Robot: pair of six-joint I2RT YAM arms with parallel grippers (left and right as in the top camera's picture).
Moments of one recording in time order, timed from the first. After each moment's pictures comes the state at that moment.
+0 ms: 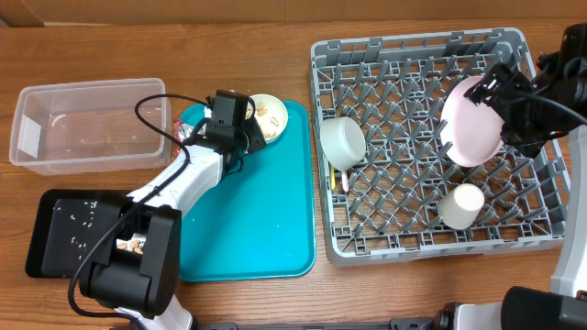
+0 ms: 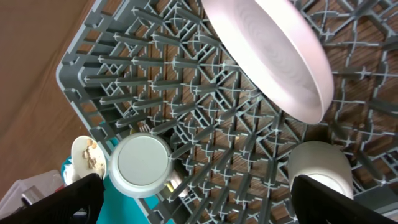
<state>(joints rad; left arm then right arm) -0.27 1.81 1.06 -0.21 -0.01 -0.62 -0.23 1.58 1.79 -1.38 -0.26 0.51</state>
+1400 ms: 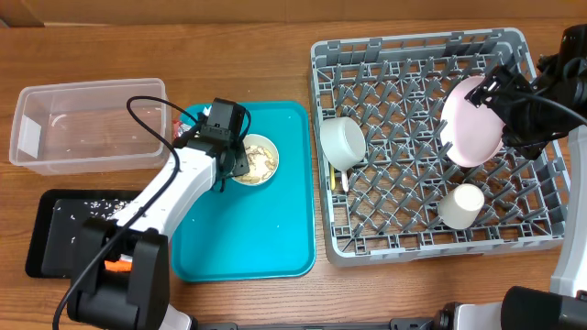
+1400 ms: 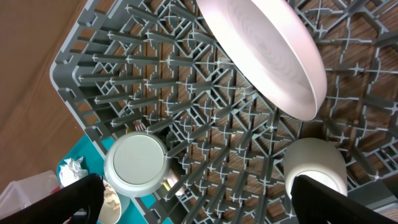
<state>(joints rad) -0.27 1.70 1.08 -0.67 -0.18 -0.50 -0.23 1.58 1.79 -1.39 -0.25 0.51</state>
